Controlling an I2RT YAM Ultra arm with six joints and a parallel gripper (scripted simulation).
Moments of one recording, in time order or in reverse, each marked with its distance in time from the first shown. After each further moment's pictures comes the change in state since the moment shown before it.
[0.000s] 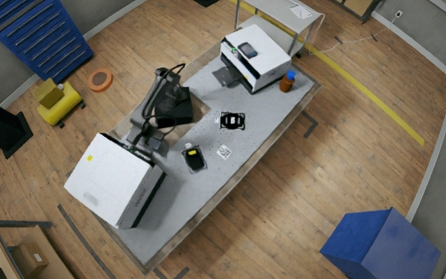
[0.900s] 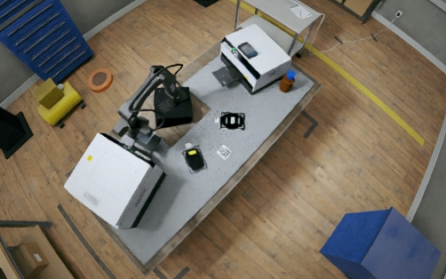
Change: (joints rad) arm -0.192 0.020 0.000 -0.008 -0.013 -0.036
